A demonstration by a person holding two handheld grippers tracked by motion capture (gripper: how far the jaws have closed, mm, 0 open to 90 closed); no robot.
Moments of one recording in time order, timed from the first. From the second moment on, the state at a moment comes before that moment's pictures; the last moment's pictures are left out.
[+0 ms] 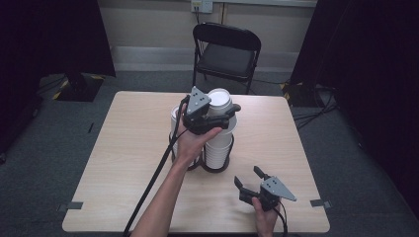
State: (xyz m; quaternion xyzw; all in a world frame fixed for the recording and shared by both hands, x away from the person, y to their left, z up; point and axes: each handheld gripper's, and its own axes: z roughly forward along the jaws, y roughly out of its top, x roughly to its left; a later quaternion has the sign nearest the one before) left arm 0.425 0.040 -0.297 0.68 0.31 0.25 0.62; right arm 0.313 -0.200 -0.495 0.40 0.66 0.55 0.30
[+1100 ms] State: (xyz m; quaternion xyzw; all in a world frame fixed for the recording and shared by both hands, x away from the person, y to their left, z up) left arm 0.399 0.072 -0.268 0.65 0.32 0.26 0.64; right arm 0.313 -0.200 -0.495 0.40 0.66 0.55 0.31
